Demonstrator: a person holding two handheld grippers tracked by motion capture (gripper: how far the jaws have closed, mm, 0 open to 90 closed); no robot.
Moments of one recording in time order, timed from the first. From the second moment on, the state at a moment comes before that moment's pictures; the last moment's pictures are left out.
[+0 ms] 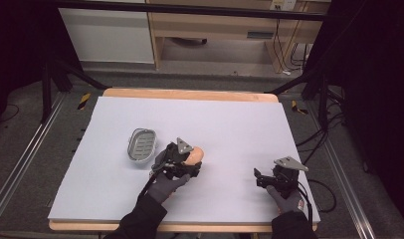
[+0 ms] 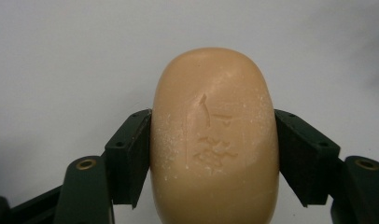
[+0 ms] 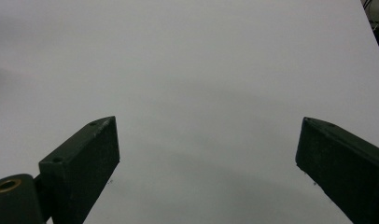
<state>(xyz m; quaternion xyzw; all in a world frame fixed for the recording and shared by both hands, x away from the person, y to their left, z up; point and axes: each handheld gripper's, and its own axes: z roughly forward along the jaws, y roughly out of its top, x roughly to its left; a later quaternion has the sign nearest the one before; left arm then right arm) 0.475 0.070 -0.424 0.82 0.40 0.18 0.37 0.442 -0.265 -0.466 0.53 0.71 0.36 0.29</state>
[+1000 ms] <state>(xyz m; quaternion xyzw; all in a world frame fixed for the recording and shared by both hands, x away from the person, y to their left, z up) 0.474 0.128 -0.400 0.79 0.43 0.20 0.39 0.442 -0.265 -0.465 0.53 0.71 0.37 0.29</state>
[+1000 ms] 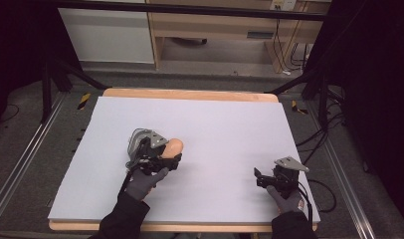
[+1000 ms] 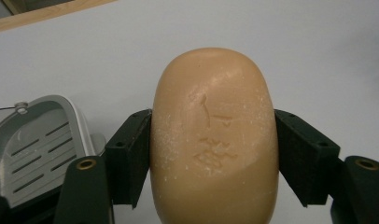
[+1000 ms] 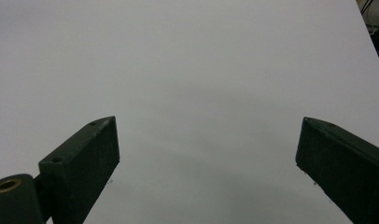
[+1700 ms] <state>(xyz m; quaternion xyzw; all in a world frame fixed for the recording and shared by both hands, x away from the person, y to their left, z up) 0.484 0.156 -0.388 0.77 0.46 0.22 0.39 0.442 -0.263 -0.465 0.53 0.71 0.37 0.29</state>
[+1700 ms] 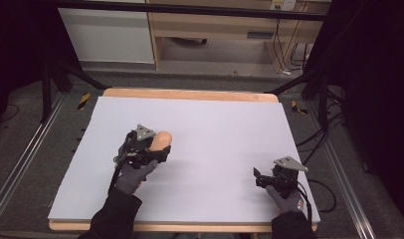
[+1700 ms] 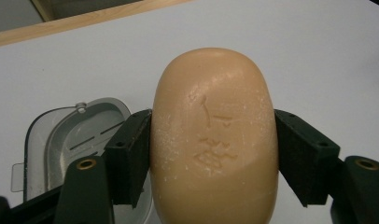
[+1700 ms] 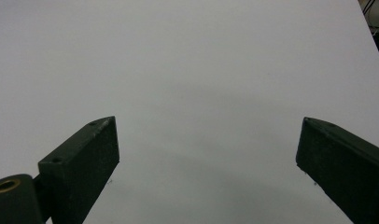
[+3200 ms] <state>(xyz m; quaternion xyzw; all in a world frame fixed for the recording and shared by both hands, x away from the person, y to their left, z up) 0.516 0.197 -0.406 0.75 0.52 0.24 0.35 0.442 -0.262 -0.465 0.52 0.71 0.37 0.29</state>
